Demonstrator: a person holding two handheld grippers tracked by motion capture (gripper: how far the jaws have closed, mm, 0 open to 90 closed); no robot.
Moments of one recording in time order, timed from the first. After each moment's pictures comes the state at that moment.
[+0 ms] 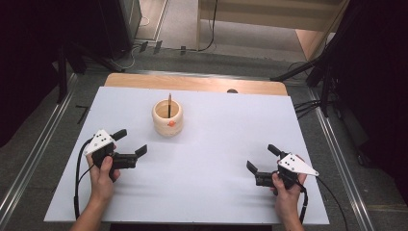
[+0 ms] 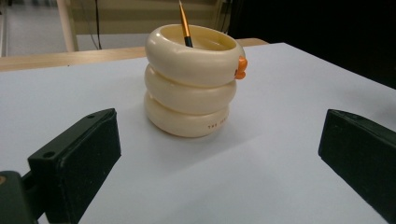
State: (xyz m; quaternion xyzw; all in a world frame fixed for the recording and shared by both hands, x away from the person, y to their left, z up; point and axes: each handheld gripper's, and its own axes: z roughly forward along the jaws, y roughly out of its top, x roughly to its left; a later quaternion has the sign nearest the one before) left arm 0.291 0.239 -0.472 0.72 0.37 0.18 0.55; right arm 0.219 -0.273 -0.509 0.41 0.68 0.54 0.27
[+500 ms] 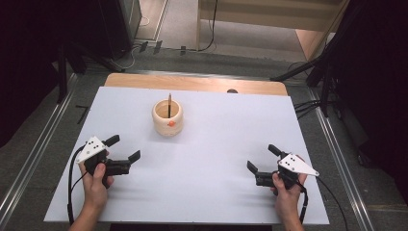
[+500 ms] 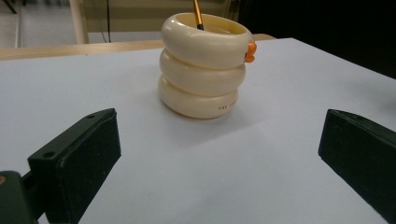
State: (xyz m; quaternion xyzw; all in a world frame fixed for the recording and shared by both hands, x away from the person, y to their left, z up) left arm 0.275 0.256 -0.478 0.72 0.38 0.20 0.54; right arm 0.219 -0.274 -0.510 0.42 0.68 0.54 0.27
